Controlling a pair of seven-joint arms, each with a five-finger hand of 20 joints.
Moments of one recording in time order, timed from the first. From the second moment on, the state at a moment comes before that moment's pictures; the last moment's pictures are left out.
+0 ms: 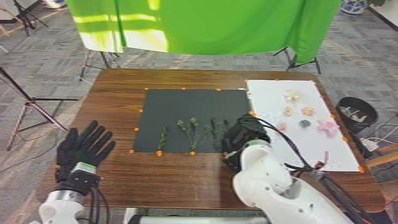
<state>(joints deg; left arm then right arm) 128.1 -55.4 -92.6 -119.3 10.4 12.8 19.4 -79.4 -58.8 44.8 -111.4 -119.1 15.0 60.7</state>
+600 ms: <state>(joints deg) 128.6 -55.5 -92.8 -119.5 10.3 12.8 19.3 -83.8 -56.9 49.1 -115.9 -110.6 5.9 50.5</state>
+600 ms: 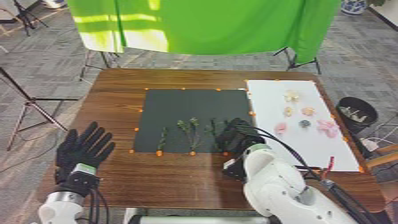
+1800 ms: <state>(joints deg) 129.3 -55.7 -92.8 -119.5 9.8 12.8 19.4 -86.9 -54.0 52.8 -121.1 -105.3 14.6 40.6</state>
